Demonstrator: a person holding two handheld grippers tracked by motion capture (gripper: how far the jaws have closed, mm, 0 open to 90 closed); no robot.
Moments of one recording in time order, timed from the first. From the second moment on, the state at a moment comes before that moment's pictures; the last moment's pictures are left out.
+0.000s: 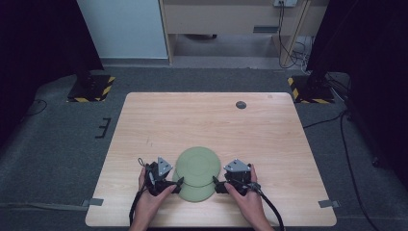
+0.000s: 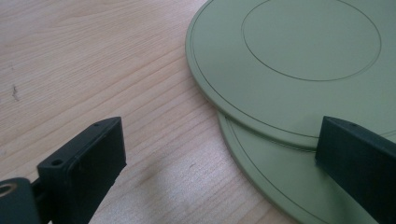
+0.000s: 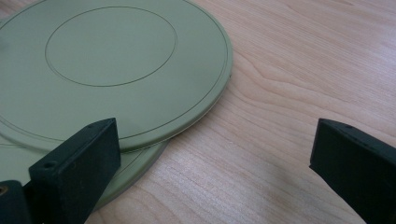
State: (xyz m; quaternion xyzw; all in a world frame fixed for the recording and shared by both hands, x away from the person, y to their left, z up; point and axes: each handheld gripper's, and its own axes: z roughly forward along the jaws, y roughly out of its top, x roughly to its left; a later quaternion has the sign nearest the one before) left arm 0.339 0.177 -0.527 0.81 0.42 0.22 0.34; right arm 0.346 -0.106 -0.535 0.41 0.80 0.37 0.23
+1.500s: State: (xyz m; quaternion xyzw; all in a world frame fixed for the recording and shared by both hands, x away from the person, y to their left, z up) left arm 0.333 0.164 -0.528 0.83 0.39 0.22 0.35; right arm 0.434 -0.099 -0.487 0.38 0.86 0.33 0.04
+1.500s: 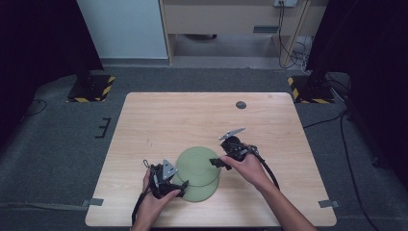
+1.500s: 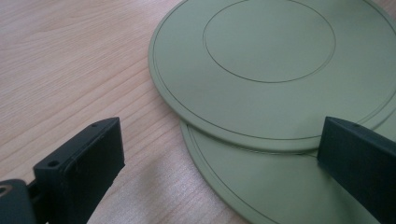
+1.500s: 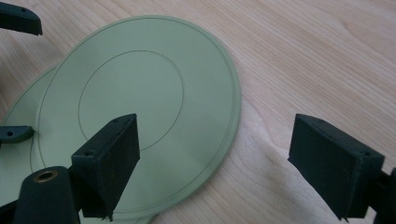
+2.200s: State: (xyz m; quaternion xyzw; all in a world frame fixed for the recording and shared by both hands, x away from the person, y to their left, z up) left arm 0.333 0.171 -0.527 0.82 0.39 0.22 0.34; right arm 0.453 -0.086 -0.504 0.40 0.86 0.33 0.01
